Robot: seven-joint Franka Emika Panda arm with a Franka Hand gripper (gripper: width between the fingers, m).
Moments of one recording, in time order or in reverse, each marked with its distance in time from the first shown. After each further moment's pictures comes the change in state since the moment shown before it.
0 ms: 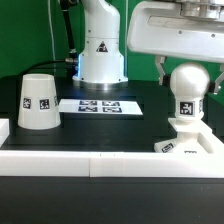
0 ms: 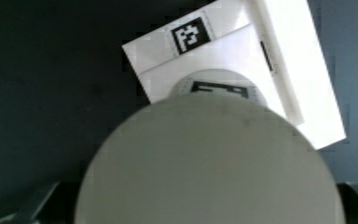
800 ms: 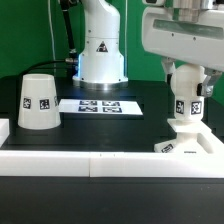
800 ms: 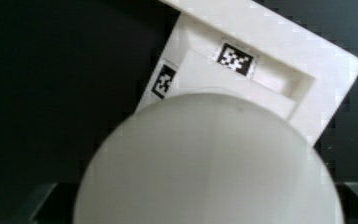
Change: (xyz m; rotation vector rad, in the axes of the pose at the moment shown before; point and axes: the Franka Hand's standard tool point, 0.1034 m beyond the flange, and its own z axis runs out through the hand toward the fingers) arm -0.010 0.003 0.003 0.022 -0.122 0.653
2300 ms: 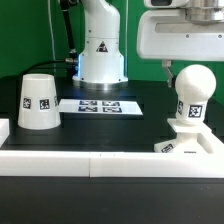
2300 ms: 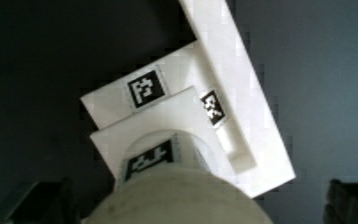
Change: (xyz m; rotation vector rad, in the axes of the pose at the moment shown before) arm -0.021 -0.007 0.000 0.047 0.017 -0.746
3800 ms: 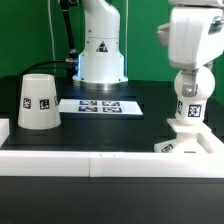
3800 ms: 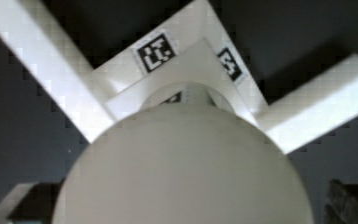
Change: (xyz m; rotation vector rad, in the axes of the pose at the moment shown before) arm 0.011 0.006 0.001 -0.097 -0.015 -1.467
